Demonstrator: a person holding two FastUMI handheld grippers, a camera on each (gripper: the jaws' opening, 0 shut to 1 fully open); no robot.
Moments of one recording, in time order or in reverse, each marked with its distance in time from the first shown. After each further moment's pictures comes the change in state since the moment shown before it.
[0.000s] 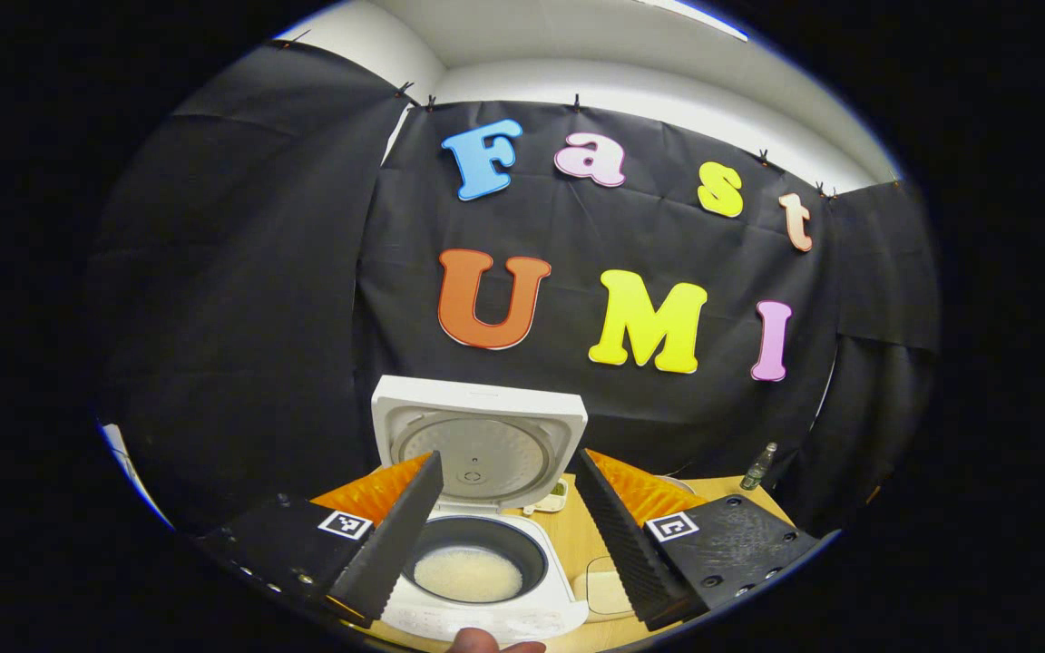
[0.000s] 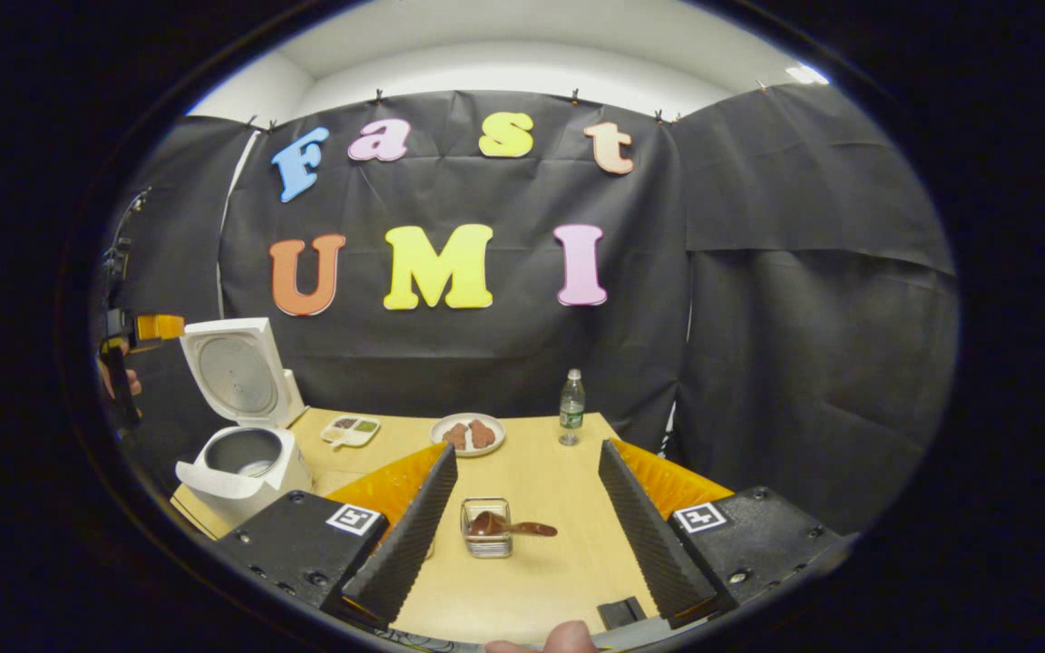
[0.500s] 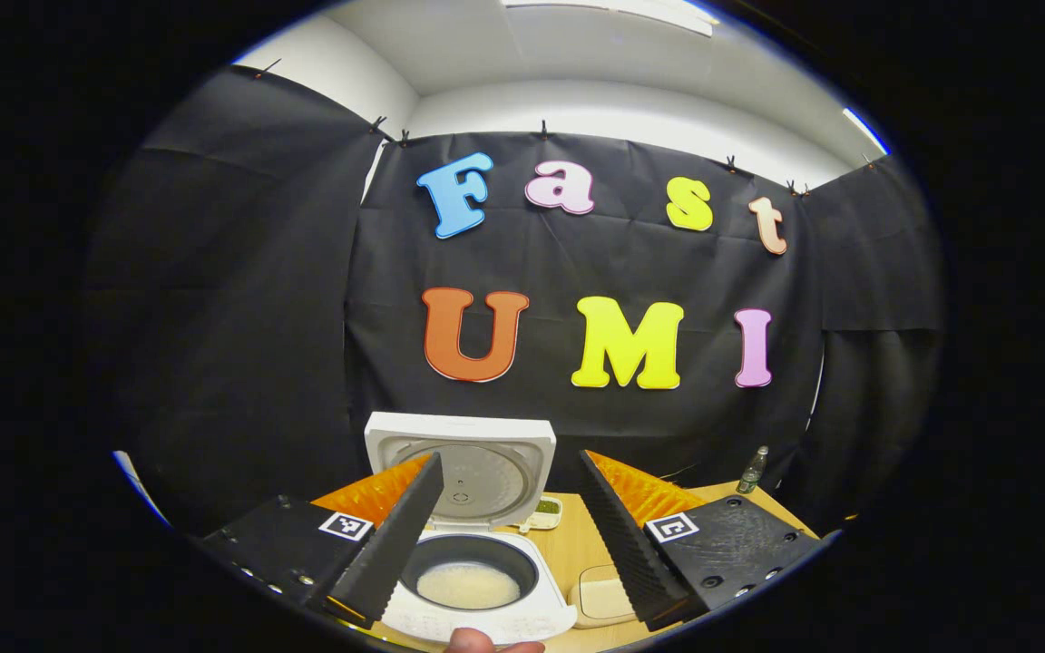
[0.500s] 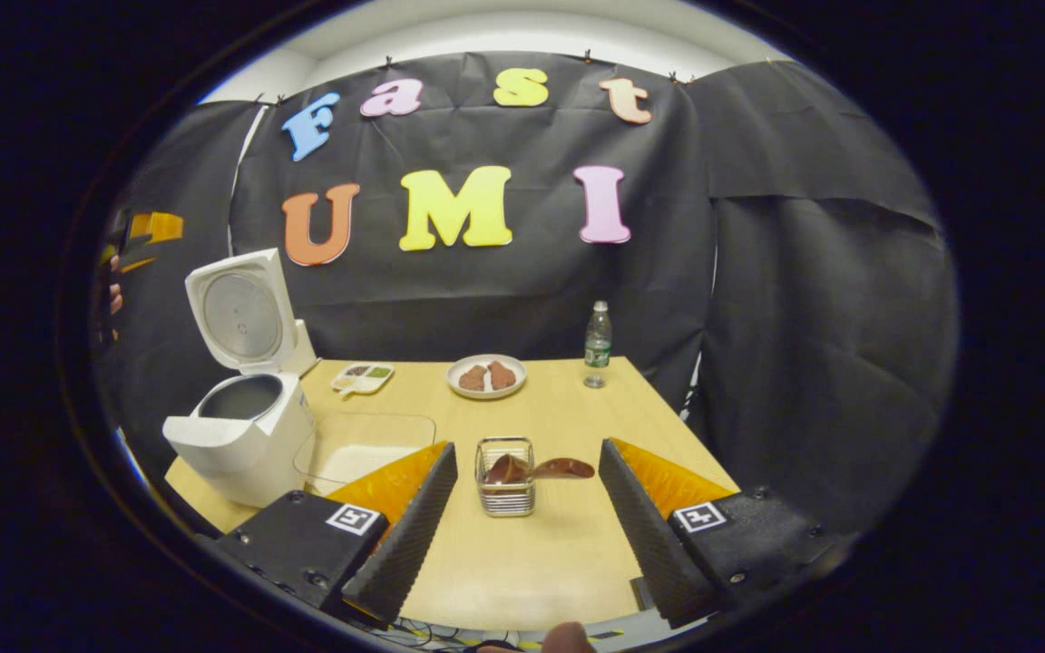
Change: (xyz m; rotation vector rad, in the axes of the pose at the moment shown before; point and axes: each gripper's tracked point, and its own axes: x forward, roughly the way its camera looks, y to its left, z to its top) left arm -0.027 -0.028 0.018 0.058 -0.072 -0.020; right arm 0.035 0.025 -0.107 0.005 0.136 0.080
